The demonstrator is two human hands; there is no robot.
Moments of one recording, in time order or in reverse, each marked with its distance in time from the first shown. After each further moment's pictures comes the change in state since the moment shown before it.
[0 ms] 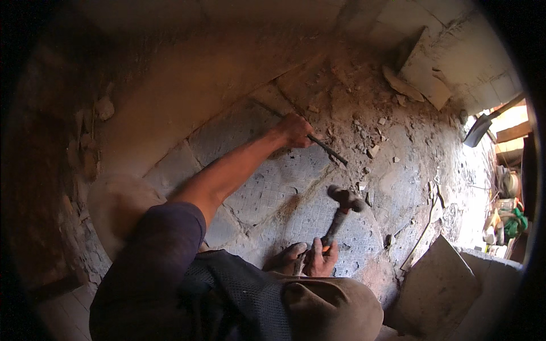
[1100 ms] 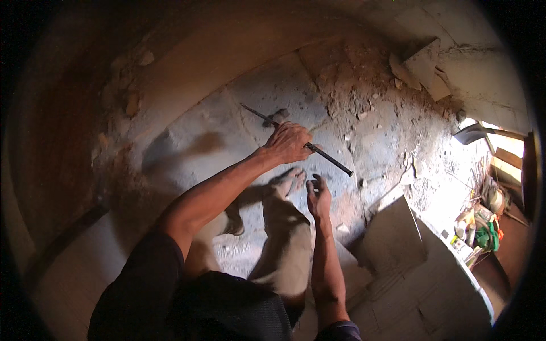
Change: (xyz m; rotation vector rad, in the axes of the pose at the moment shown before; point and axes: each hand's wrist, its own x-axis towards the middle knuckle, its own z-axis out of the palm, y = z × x) left_hand -0.167 0.221 -0.225 -0.353 0.140 -0.293; right_hand -0.068 -0.221 0.001 -0.749 -0.424 -0.060
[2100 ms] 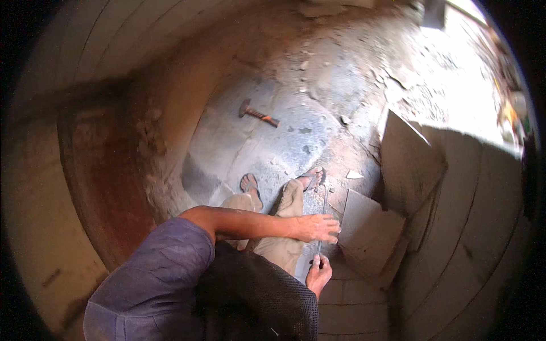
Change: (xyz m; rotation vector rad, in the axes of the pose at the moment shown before) left_hand -0.177 0.412 0.199 -0.222 -0.704 0.942; right_hand -0.460 0.093 -0.183 0.402 0.386 0.733
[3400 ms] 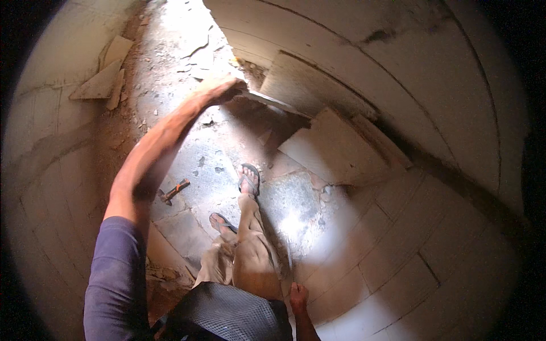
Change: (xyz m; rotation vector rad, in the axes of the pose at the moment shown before) left_hand 0.335 -0.228 -0.044 0.409 -0.610 0.065; right_hand -0.160 0.160 0.156 0.461 0.155 0.653
